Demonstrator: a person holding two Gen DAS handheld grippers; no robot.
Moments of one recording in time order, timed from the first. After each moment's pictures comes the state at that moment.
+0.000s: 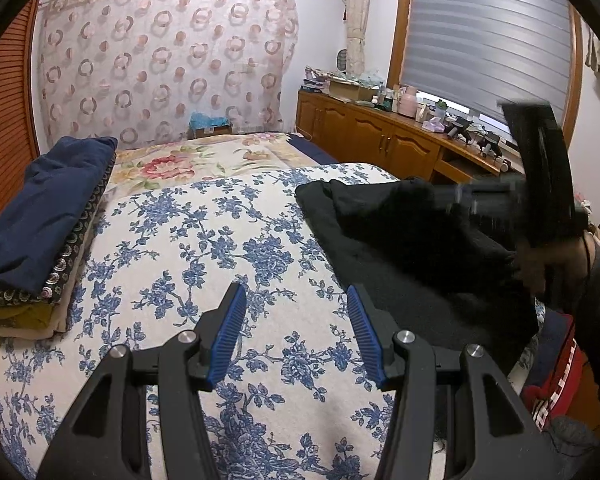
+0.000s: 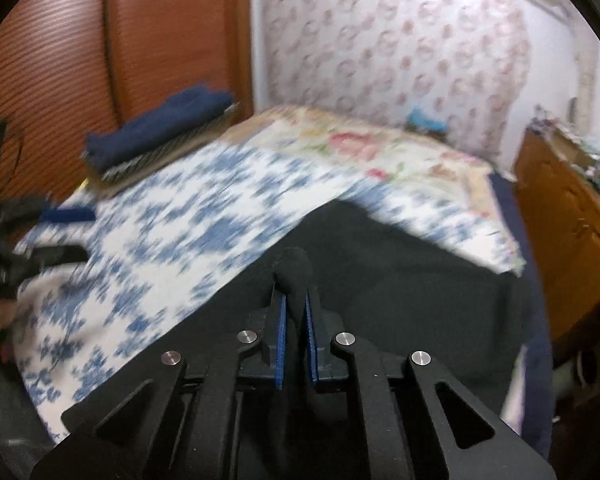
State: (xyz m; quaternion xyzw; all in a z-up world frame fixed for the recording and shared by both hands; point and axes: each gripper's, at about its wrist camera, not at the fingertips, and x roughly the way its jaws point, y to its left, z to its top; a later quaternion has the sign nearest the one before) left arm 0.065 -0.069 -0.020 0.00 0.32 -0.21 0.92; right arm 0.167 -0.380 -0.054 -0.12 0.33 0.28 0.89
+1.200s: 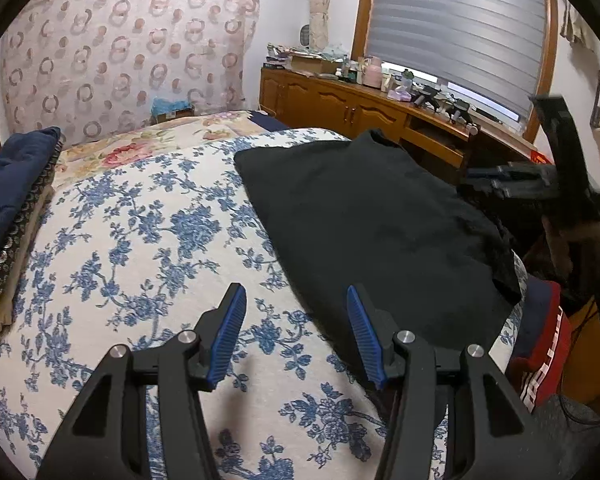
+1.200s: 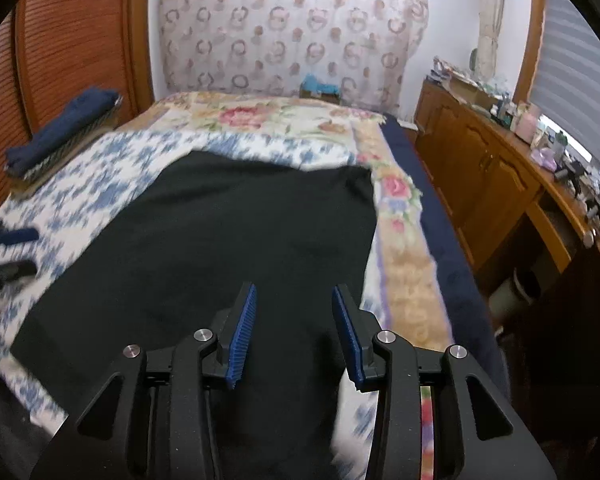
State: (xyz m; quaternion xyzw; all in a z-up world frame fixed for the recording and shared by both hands) left arm 0.056 -0.117 -0.044 0.03 0.35 -0.27 0.90; right arm 0.113 -0.478 -0.062 -0.10 0.38 0.11 0.91
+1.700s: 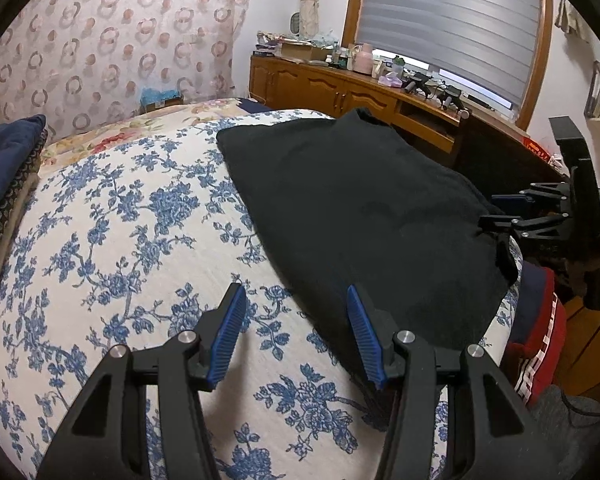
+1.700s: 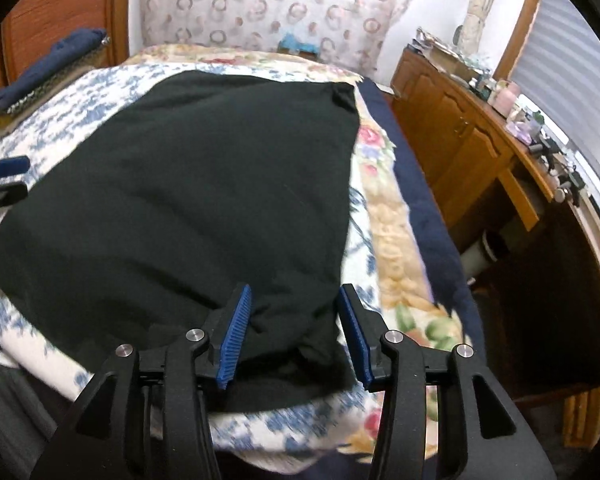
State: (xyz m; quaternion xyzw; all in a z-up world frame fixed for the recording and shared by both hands) left arm 0.046 -0.126 -0.056 0.04 0.37 -0.28 0.88; right arm 0.064 -0.483 -0.098 -0.15 0.44 0.04 0.89
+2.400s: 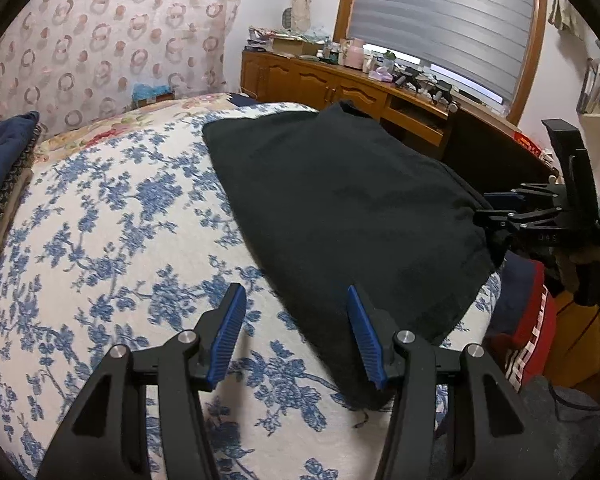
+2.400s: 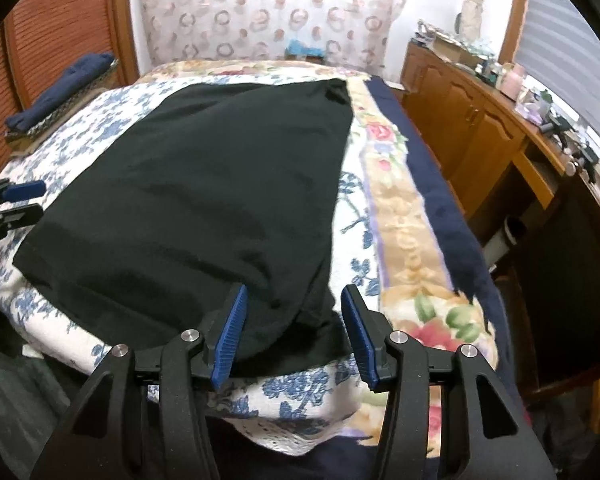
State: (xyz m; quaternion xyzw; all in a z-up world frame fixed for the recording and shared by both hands) left arm 0.029 -0.133 -0.055 0.04 0.38 -0.30 0.87; right arm 0.047 -0.502 -0.095 -0.09 0.43 0.08 0.89
